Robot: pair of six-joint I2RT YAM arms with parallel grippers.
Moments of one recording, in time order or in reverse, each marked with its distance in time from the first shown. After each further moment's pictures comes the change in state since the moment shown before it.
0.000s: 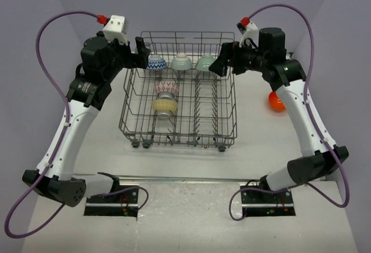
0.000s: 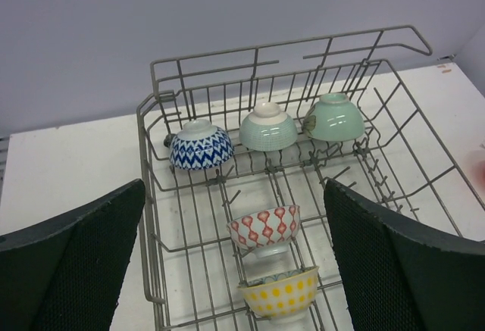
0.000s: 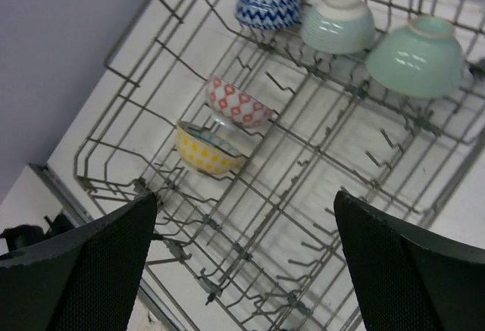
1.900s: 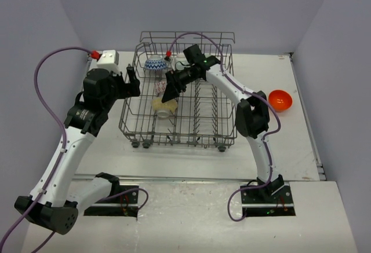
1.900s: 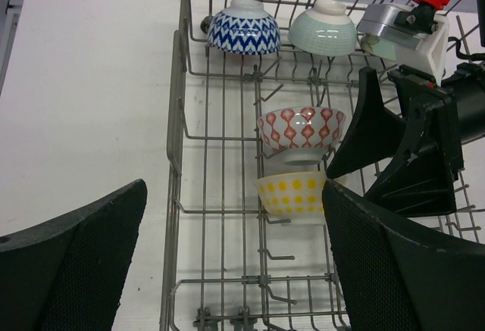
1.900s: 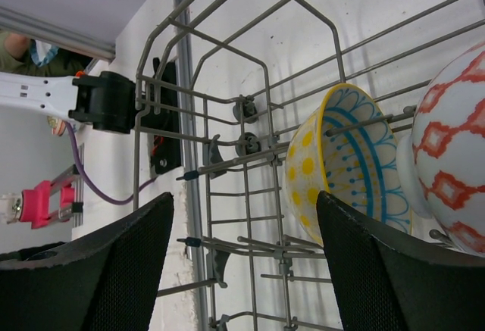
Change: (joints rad) left arm 0.000 -0.258 -0.364 -0.105 -0.170 -0.154; right arm 0.272 0.844 0.467 -0.090 -0.639 -0.238
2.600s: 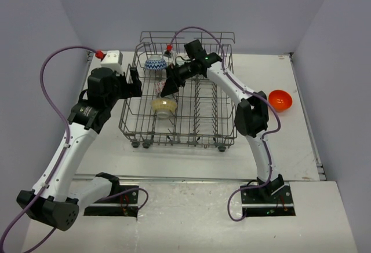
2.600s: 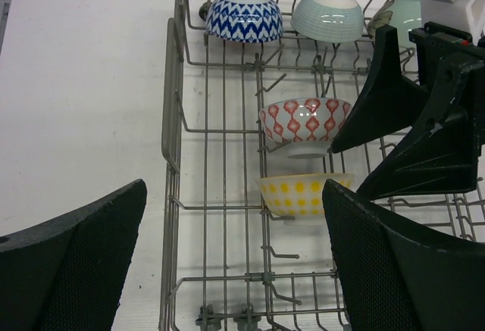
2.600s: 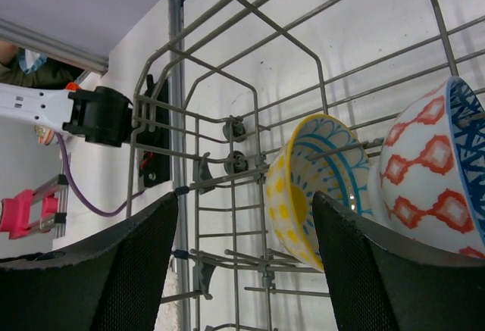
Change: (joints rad) left arm 0.000 0.034 -0.011 0.004 0.011 0.013; right arm -0.012 0.024 0.089 0.024 -0.001 0.010
